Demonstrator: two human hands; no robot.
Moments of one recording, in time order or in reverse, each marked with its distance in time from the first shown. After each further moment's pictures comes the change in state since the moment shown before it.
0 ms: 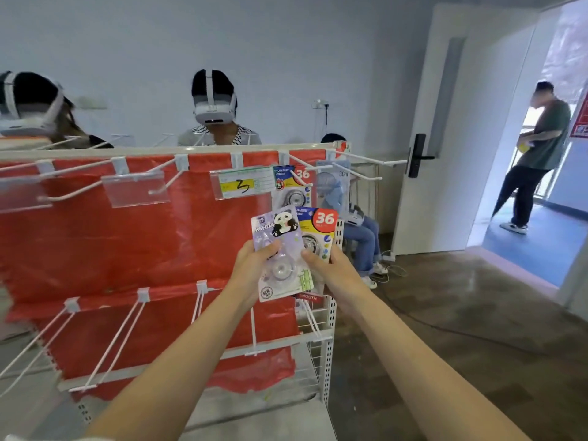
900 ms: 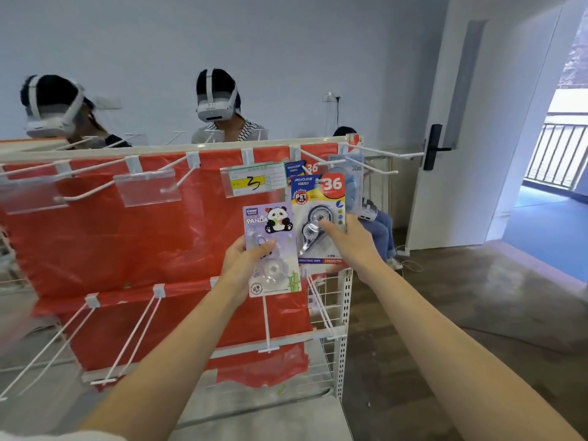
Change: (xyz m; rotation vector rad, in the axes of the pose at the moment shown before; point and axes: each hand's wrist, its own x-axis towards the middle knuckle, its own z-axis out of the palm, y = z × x) left_hand 0.005 0.010 -0.035 0.093 0.031 0.010; right_hand 0.041 -0.023 -0.008 -0.472 0.204 -0.070
